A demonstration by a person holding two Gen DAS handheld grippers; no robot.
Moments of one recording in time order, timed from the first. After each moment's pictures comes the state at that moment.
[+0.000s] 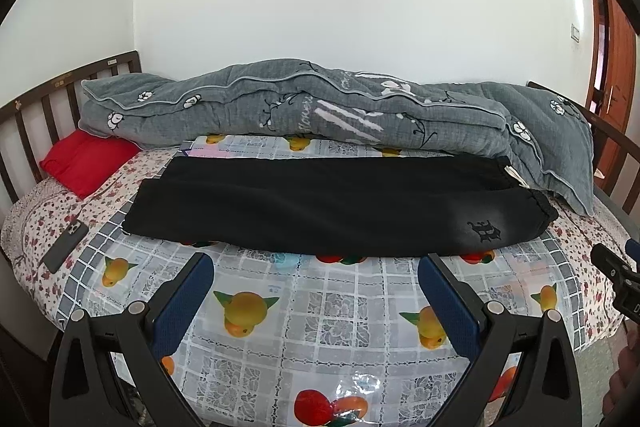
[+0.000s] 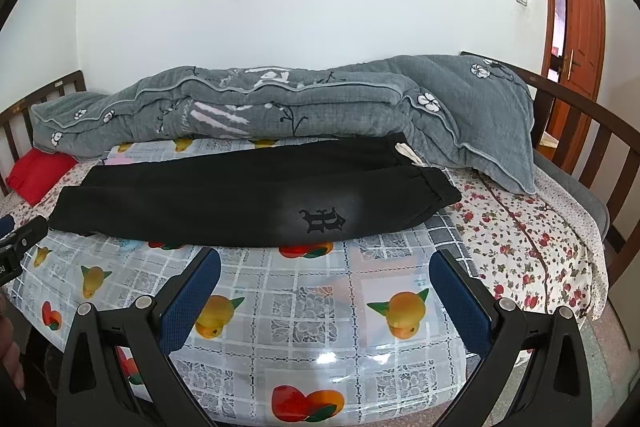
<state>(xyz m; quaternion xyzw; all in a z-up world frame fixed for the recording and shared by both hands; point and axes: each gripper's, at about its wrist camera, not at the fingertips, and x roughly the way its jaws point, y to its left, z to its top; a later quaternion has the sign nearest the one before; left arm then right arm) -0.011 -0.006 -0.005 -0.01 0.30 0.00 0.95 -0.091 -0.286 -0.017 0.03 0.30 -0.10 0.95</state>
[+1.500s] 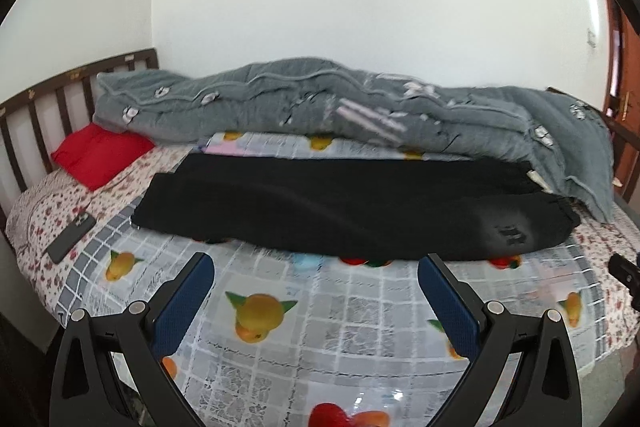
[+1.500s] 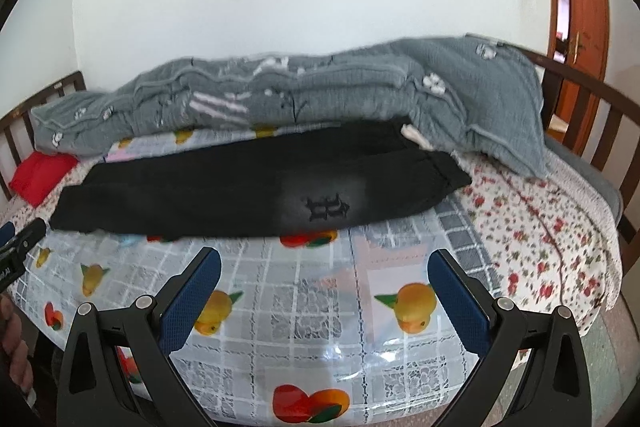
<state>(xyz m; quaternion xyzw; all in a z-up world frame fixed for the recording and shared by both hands) 0.005 0.011 -0.040 -0.02 0.29 0.03 0.96 -0.071 -0.301 -0.049 0.04 0.32 -0.10 0.94</state>
